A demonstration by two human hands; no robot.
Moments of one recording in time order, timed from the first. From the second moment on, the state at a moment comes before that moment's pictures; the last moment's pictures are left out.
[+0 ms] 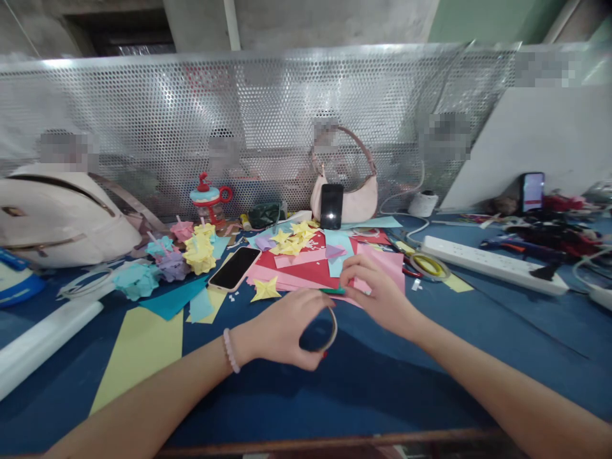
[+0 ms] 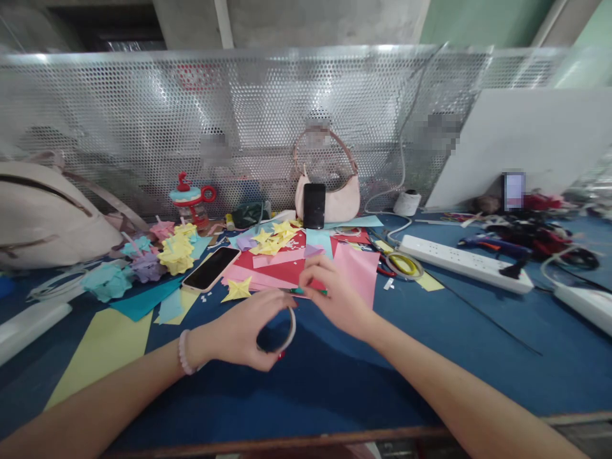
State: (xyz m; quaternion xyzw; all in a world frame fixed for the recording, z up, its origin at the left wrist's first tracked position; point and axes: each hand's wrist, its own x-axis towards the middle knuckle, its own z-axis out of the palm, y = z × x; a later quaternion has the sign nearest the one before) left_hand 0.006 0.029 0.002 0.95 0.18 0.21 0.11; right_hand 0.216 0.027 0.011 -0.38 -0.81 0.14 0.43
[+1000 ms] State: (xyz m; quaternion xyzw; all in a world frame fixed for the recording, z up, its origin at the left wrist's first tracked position) left_hand -0.063 0.100 0.033 0.81 0.47 -0.09 0.33; right_hand 0.221 0.038 -0.001 -0.42 -0.75 0.28 0.42
